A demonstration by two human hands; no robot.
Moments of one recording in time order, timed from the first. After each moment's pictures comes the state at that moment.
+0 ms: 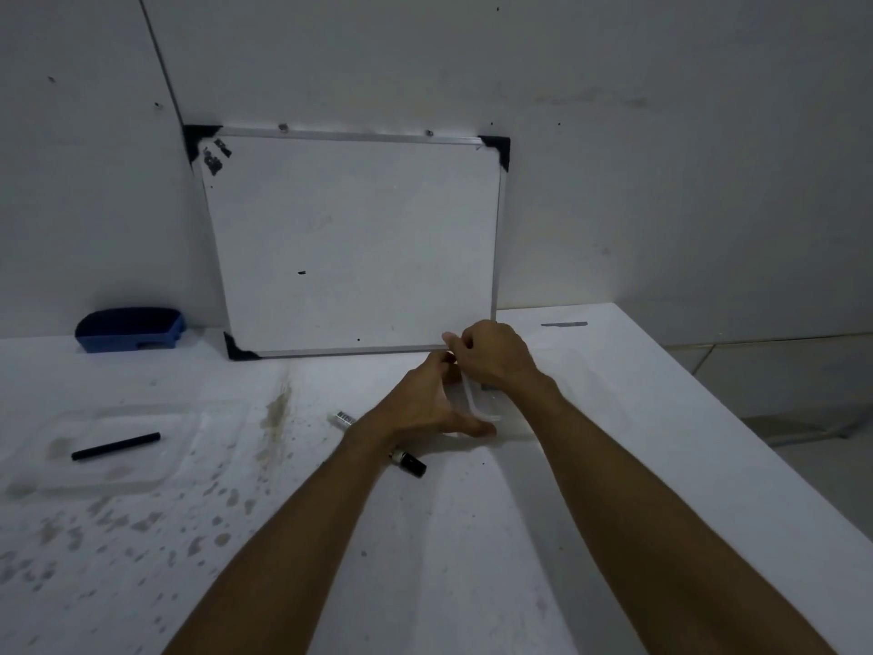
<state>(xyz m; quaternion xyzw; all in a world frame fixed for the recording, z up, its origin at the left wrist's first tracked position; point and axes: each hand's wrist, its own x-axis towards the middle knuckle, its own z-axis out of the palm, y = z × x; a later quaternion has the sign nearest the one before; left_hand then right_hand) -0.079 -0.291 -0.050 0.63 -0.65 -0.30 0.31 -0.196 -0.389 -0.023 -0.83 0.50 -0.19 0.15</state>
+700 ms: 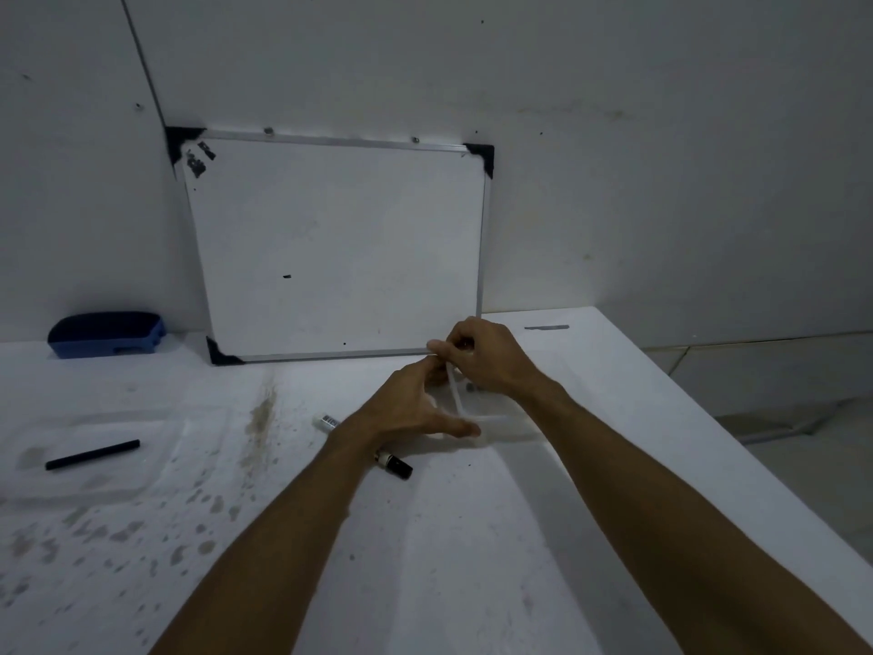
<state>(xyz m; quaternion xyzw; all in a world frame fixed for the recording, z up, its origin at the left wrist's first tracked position) -0.072 -0.290 -0.049 0.60 -0.67 -0.30 0.32 -0.219 -0.388 -0.018 -0.86 0.39 -0.26 0.20</state>
